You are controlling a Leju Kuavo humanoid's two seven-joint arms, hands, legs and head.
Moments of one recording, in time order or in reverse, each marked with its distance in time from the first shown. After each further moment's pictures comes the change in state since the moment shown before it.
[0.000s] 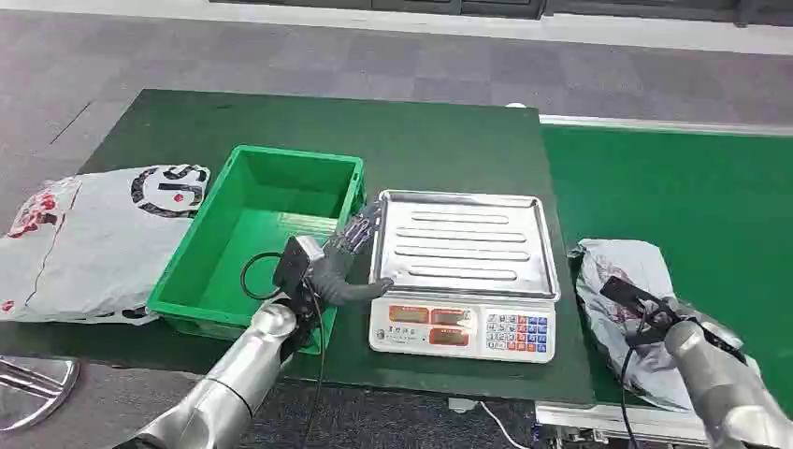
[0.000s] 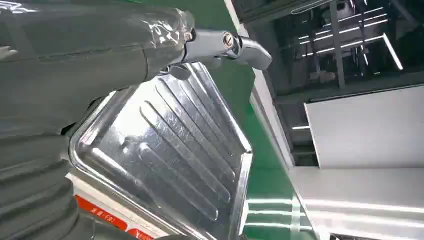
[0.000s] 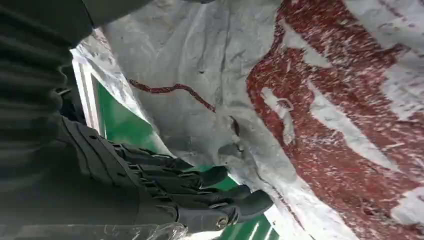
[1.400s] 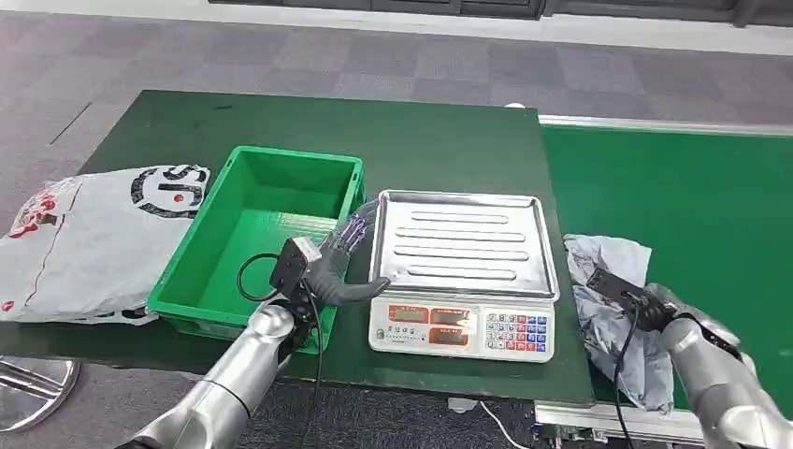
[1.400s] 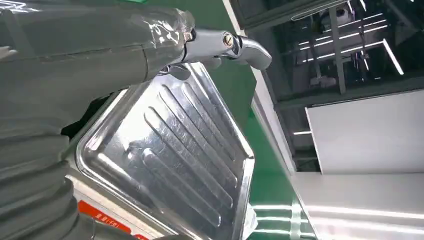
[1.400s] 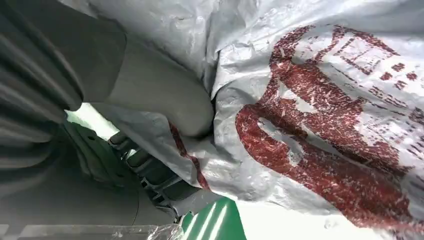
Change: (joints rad) left arm 0.010 0.008 0.008 -0.013 -0.010 0.014 0.000; right arm 0.012 0.008 0.012 -0.050 -0.055 0.013 -0.241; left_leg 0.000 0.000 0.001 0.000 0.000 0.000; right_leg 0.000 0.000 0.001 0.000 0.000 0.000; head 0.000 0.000
